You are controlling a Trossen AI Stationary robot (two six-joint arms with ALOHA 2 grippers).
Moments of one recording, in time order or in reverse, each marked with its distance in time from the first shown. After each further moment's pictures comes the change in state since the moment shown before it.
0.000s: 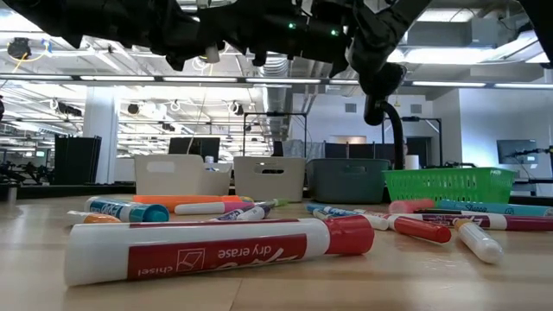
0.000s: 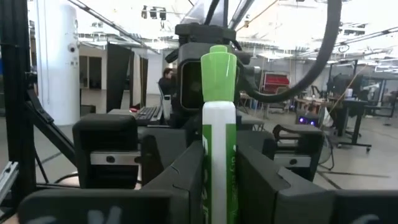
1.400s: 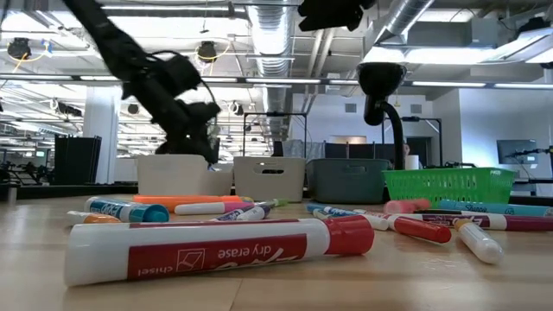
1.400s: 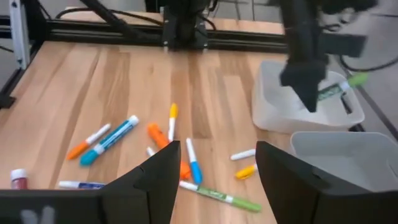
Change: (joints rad) left arm 0.673 0.513 0.249 -0.434 0.218 -0.346; right arm 0.220 -0.555 0.000 -1.339 0.348 0.093
